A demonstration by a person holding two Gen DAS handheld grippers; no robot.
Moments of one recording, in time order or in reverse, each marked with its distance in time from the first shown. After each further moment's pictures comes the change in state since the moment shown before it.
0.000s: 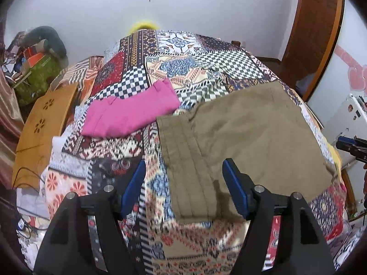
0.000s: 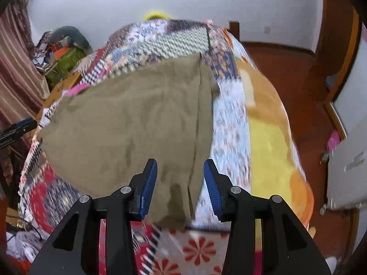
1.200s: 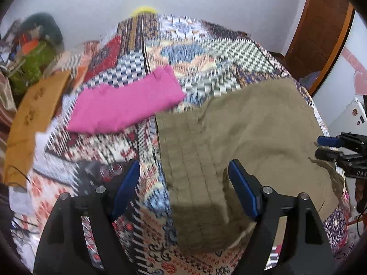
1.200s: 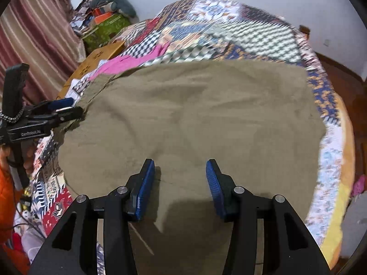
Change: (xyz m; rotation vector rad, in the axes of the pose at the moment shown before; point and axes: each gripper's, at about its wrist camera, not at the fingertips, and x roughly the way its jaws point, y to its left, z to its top) left arm 0.052 0.013 0.015 -0.034 0.066 -0.012; right arm 0.075 0.086 0.032 -0.203 0.120 0.160
